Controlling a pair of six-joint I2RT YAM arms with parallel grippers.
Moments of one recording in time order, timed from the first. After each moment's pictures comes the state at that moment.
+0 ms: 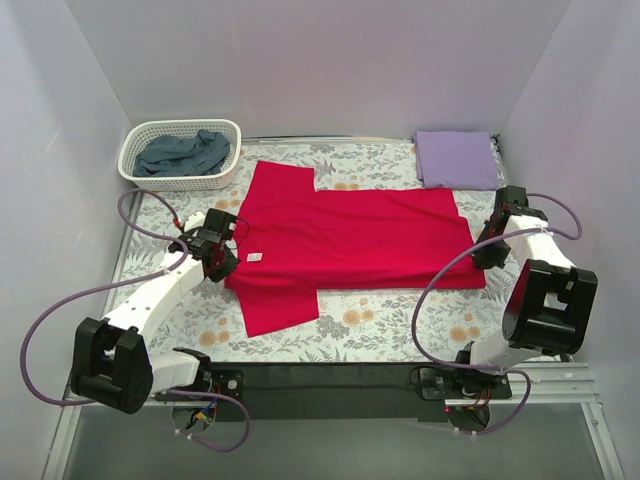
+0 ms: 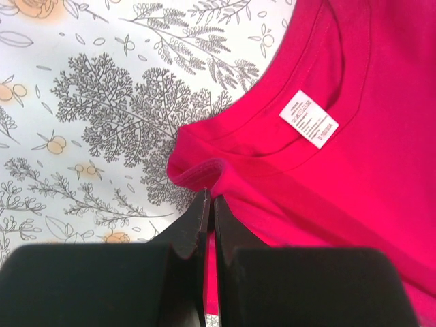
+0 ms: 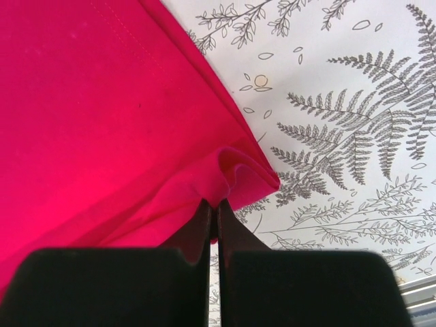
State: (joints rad) left arm -0.32 1.23 0.84 -0.74 -0.35 -0.91; right arm -0.21 1.50 1.00 -0.77 0.08 0.35
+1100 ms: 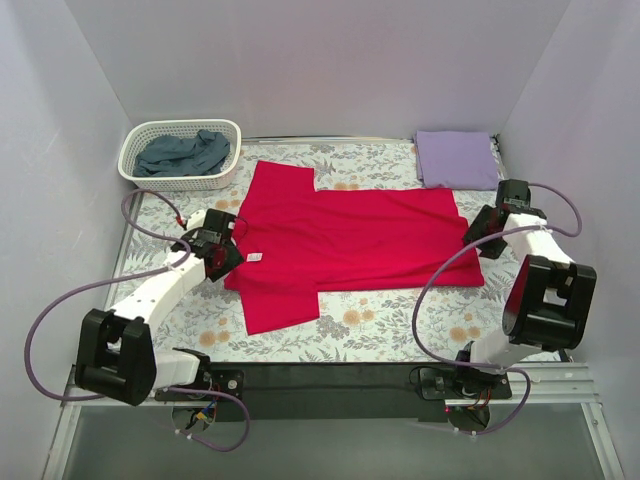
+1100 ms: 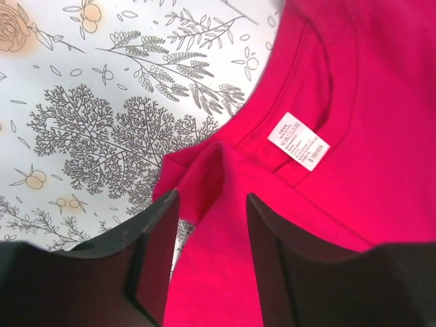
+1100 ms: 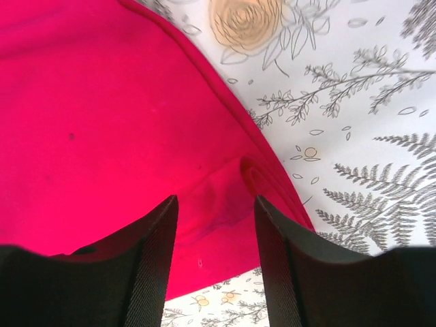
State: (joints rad) left arm -0.28 1.29 0.79 -0.59 -0.33 -0.84; right arm -0.21 1.57 1.02 -0.58 0.01 0.40
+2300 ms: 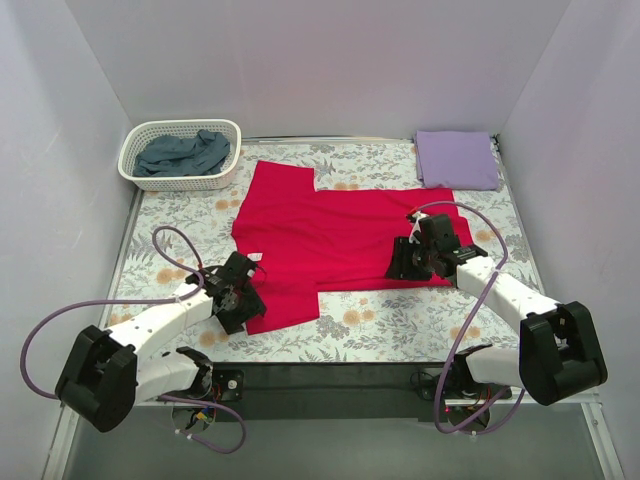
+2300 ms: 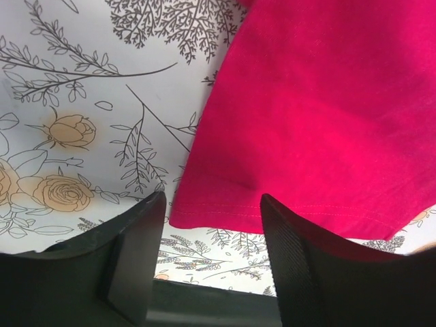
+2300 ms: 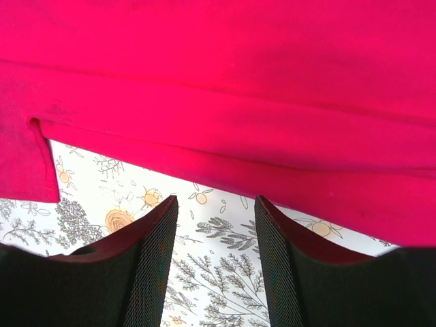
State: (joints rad) left arm -0.54 1.12 0.55 -0.73 -0.11 -1.11; right arm 0.37 1.26 0.69 -0.38 -0.24 0.37
